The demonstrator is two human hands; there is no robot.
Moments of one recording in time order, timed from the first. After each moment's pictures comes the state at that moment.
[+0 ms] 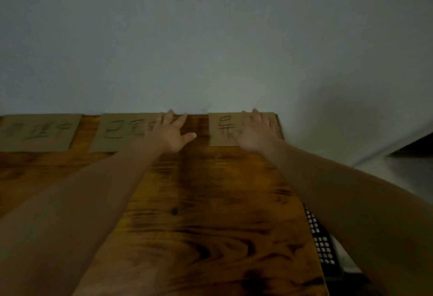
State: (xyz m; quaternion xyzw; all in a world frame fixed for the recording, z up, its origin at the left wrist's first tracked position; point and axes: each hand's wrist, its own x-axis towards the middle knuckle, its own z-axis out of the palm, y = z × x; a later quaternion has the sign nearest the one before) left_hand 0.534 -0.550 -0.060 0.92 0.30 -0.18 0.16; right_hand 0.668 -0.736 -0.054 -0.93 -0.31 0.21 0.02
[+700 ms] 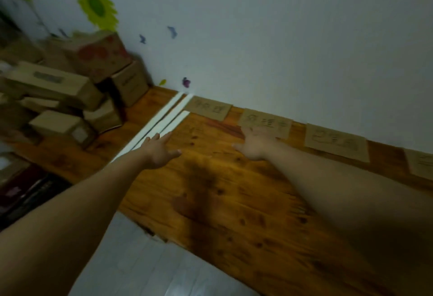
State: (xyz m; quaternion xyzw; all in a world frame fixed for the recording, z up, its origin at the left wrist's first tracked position) left_hand -0.077 -0.326 0.055 0.80 0.55 -0.09 0.22; right_hand 0.170 -0.437 0.058 -0.81 -0.55 0.21 -0.02
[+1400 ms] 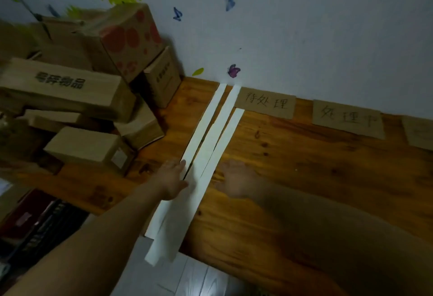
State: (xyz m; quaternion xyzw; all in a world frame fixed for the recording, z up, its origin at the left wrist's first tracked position) left_hand -0.240 -0.106 -0.072 0.85 0.46 -0.20 0.19; right_hand -0.062 -0.209 -0.078 -0.75 -0.58 0.31 -0.02
